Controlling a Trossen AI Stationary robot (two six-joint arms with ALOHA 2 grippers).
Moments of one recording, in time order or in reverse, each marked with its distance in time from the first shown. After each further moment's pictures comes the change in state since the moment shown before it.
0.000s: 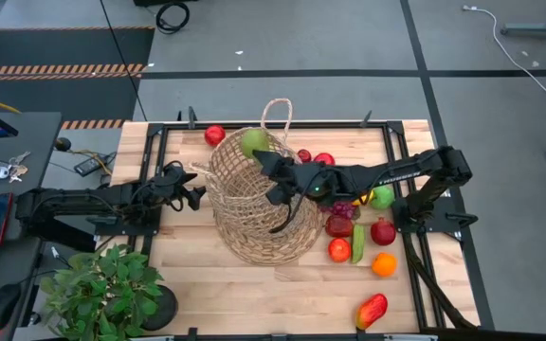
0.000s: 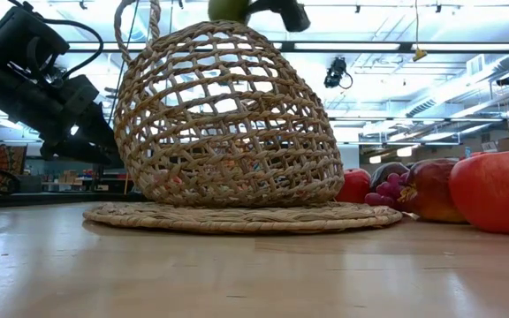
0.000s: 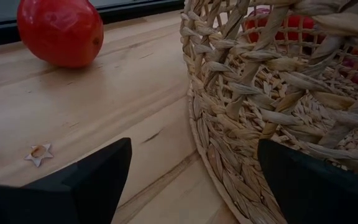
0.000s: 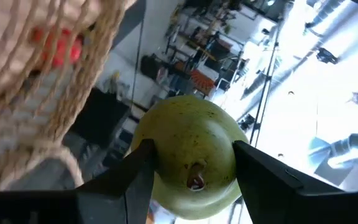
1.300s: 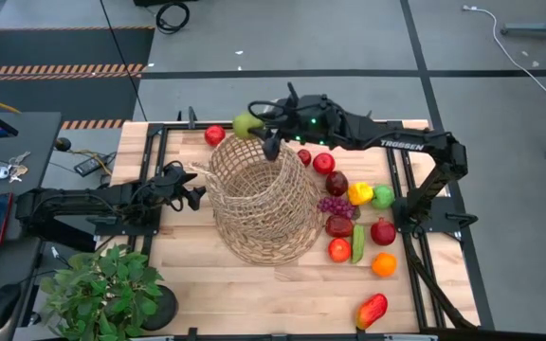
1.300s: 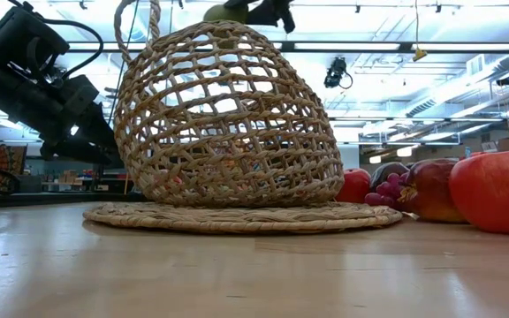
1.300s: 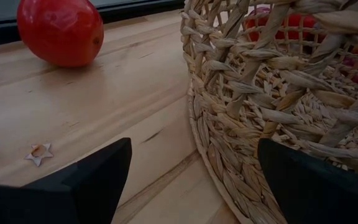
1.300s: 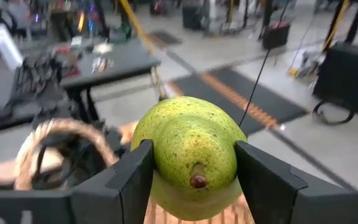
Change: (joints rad) left arm 0.000 0.000 0.000 -0.002 0.000 0.000; right arm -0.334 -0.007 0.220 -0.323 -0.627 1.971
